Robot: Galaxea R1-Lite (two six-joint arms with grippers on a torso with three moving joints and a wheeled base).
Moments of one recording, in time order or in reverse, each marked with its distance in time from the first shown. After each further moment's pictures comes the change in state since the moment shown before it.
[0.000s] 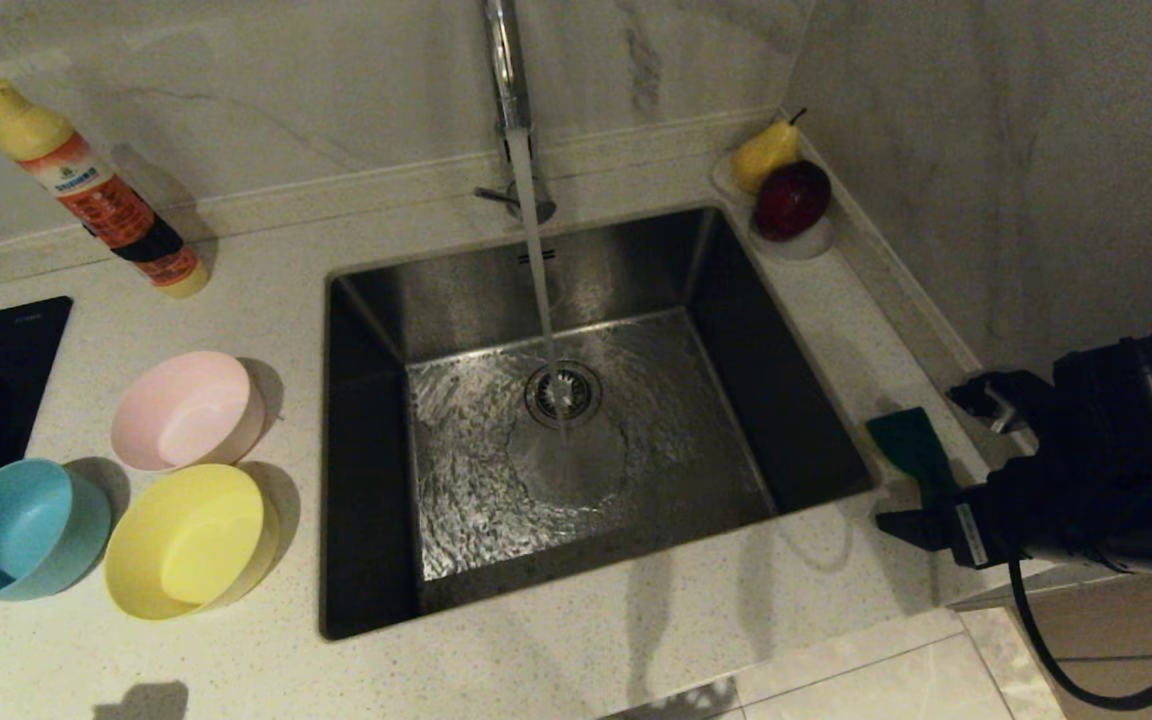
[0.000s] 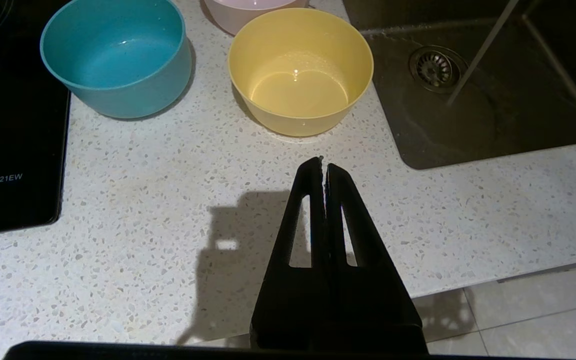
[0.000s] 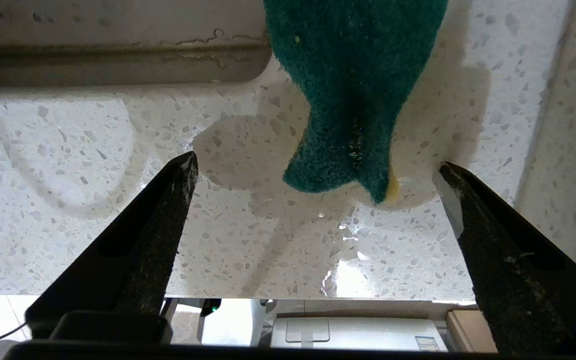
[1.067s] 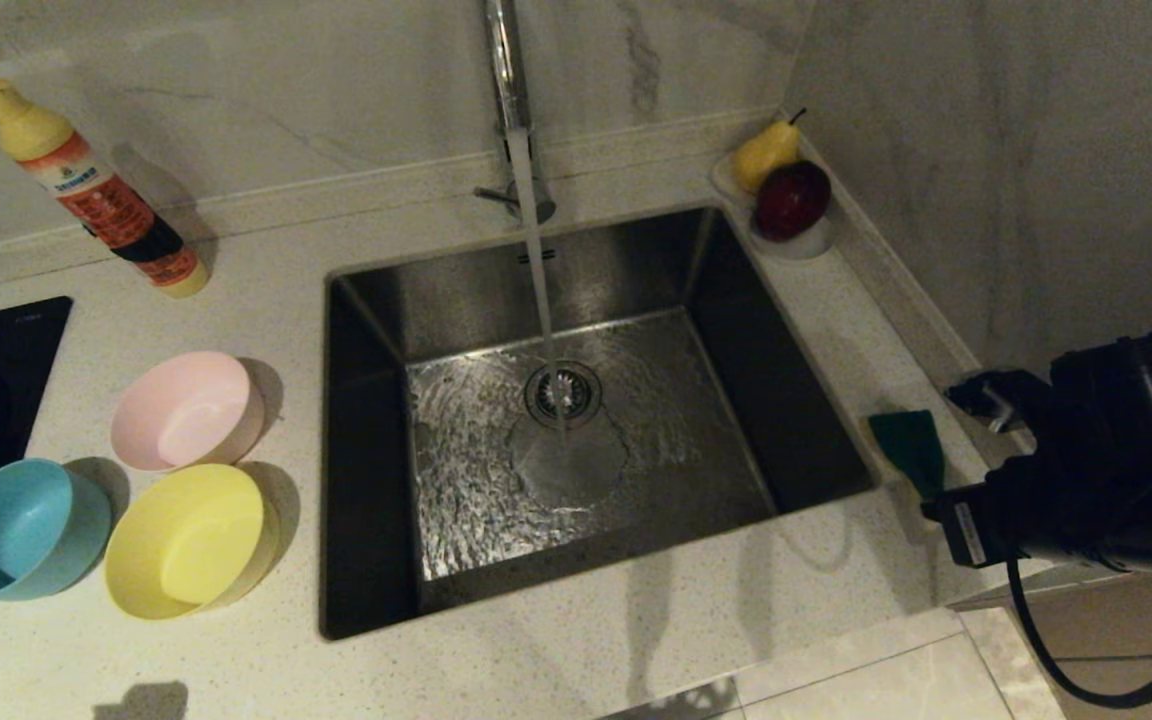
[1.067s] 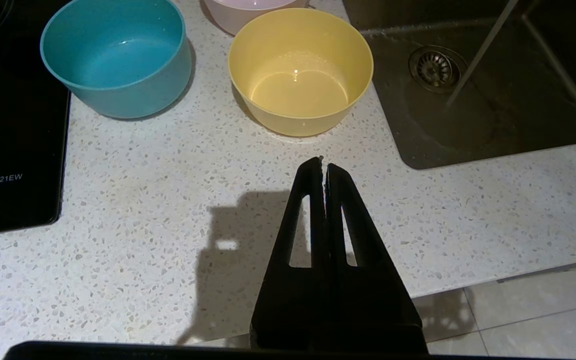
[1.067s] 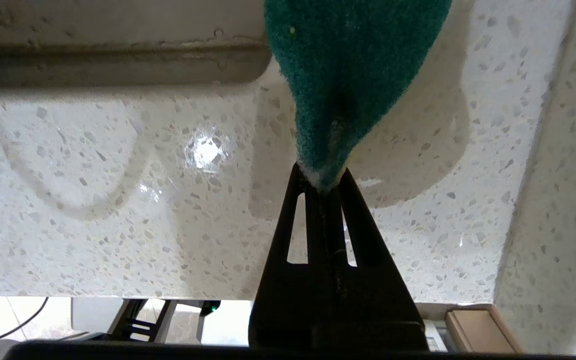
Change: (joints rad) left arm 0.000 0.000 0.000 0.000 0.000 0.000; right arm 0.000 0.004 -0.004 0.000 0.000 -0.001
